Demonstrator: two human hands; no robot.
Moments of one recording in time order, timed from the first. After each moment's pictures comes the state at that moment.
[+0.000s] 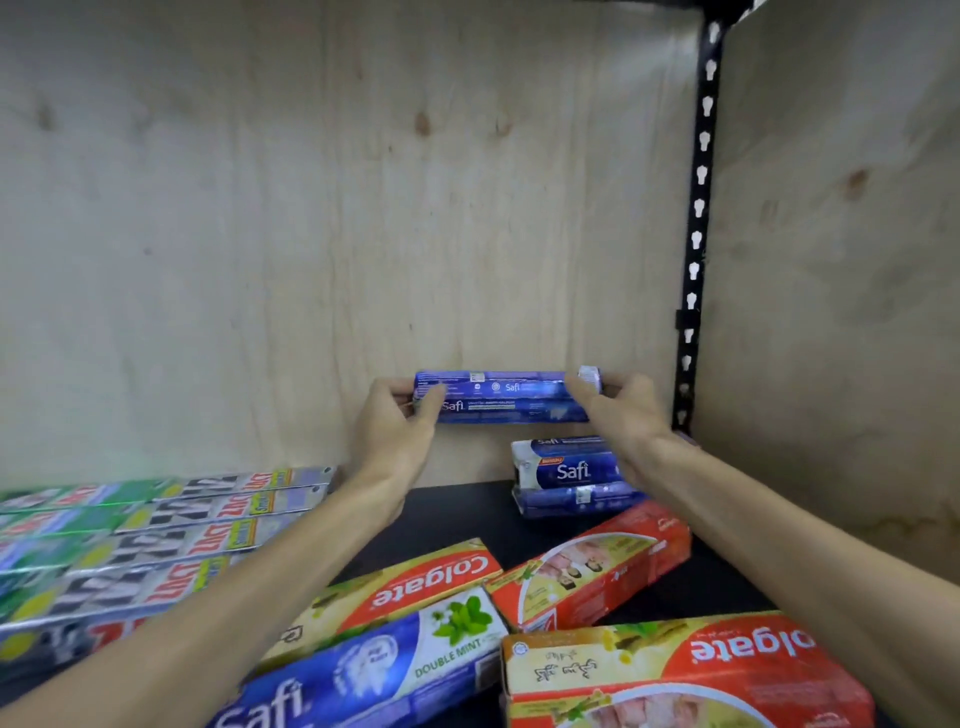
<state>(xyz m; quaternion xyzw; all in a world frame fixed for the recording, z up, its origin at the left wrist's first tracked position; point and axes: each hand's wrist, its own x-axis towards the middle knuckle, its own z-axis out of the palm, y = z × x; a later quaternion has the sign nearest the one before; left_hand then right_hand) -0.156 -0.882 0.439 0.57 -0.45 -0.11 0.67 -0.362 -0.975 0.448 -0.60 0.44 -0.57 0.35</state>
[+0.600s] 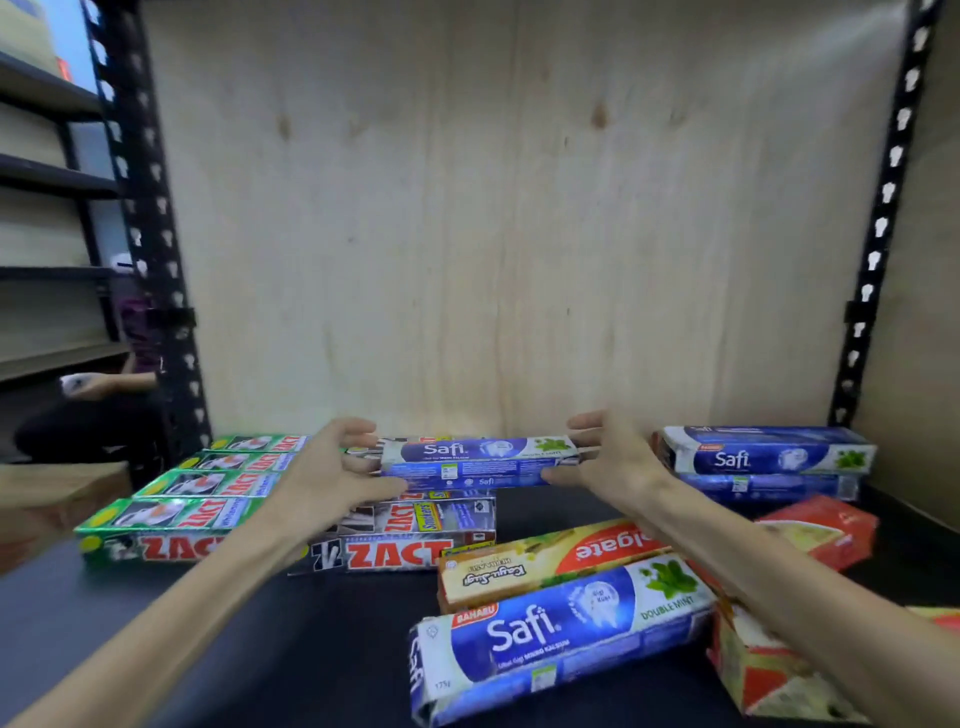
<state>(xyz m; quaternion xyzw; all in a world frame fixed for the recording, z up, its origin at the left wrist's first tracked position) 0.021 -0.712 0.413 0.69 -0.46 -0.15 0.54 -0.227 -0.876 0.413 -0.73 0.40 -0.40 0.39</state>
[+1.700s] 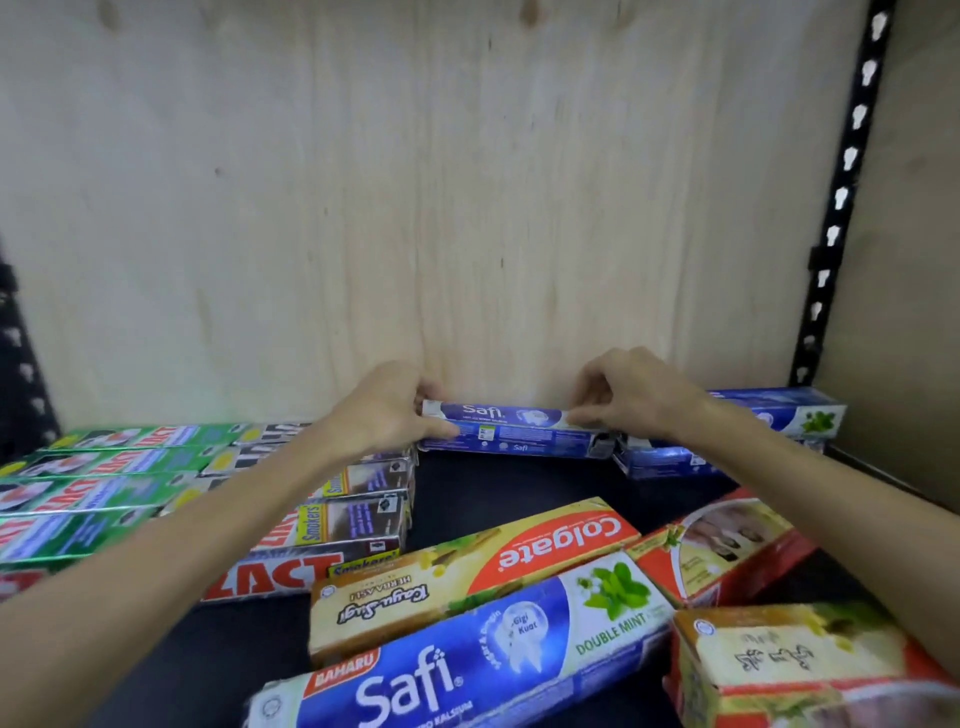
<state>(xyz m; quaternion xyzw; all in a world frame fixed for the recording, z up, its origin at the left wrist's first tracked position) -0.030 -0.870 0.432 0.72 -0.65 0.00 0.25 -0.288 -0.976 0.440 -0.88 0.42 -0.21 0.02</state>
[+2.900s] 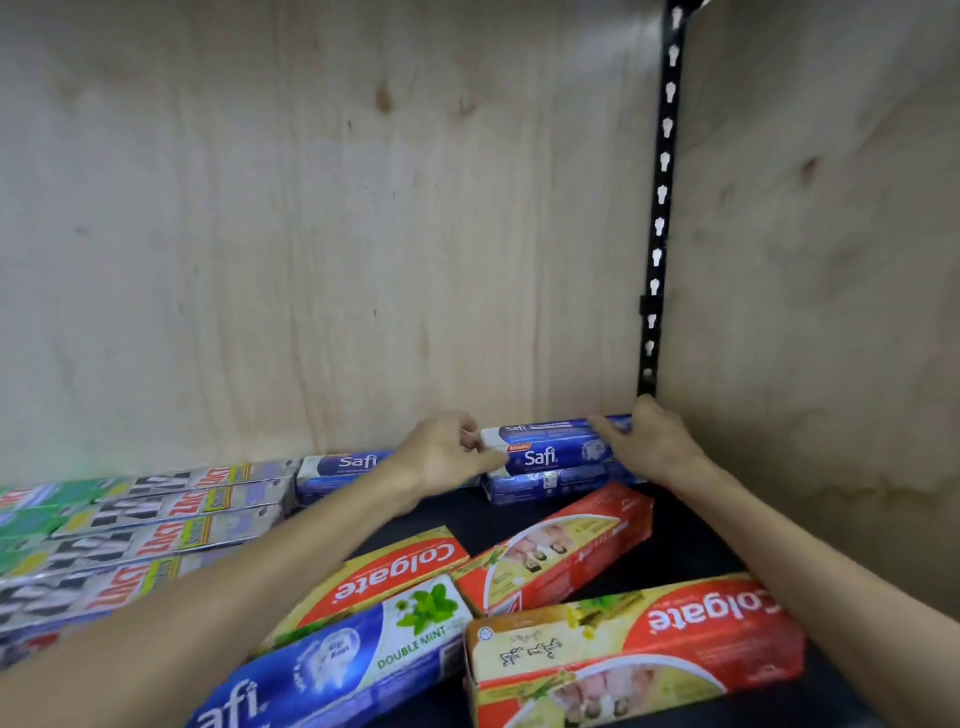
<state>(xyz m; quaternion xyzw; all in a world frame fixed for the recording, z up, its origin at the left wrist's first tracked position) -0.196 -0.905 0.427 0.66 -0.64 -0.16 0.34 -0.431 -0.978 0.422 -0.70 0.63 -0.33 0.12</state>
